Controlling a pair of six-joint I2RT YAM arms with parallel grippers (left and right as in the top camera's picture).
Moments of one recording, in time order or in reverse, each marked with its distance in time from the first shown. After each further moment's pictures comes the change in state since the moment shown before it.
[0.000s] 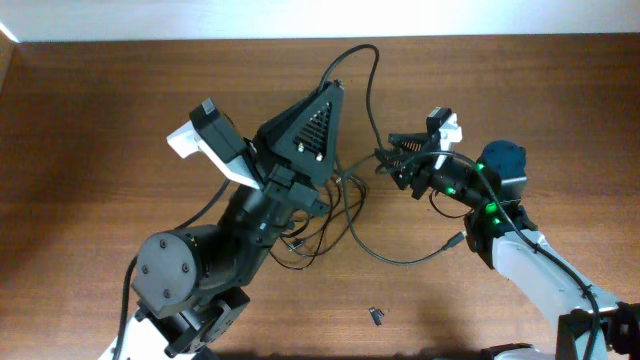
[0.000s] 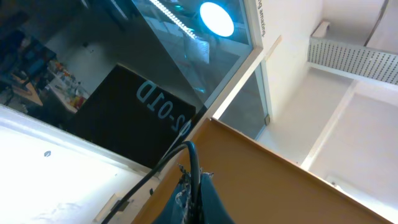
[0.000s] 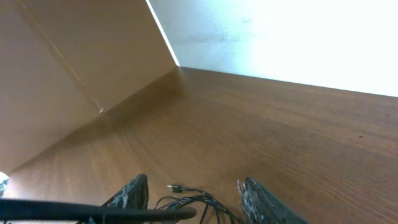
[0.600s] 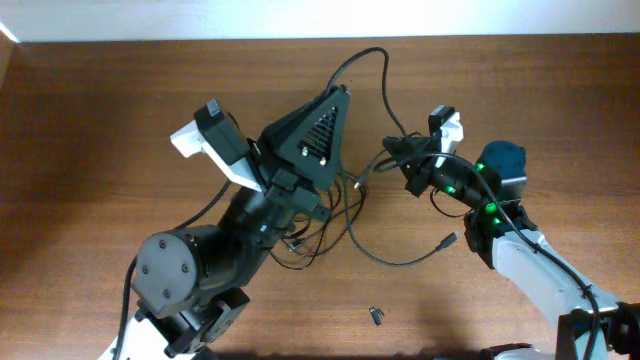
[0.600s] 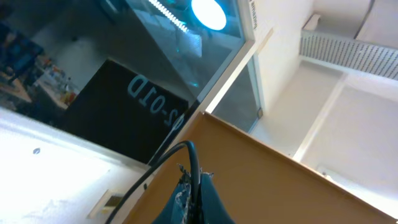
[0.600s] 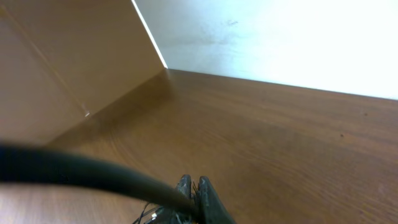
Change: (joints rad) left arm 0.000 0.000 0.000 -0.015 0.045 0.005; right arm 0.000 0.000 0.000 -0.010 0.051 -0.011
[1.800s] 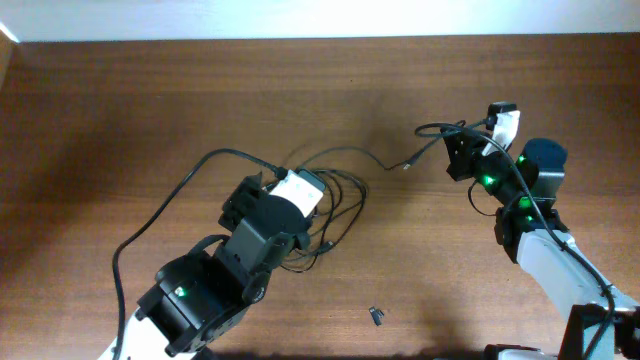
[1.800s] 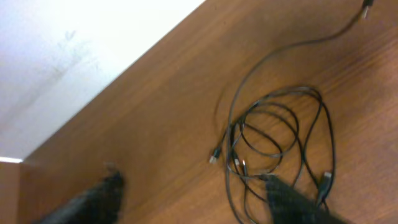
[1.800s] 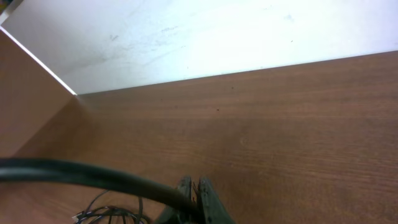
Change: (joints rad) left arm 0.000 0.005 0.005 -1.271 -0.463 0.851; right arm -0.221 0.001 0.000 -0.122 0.165 0.049
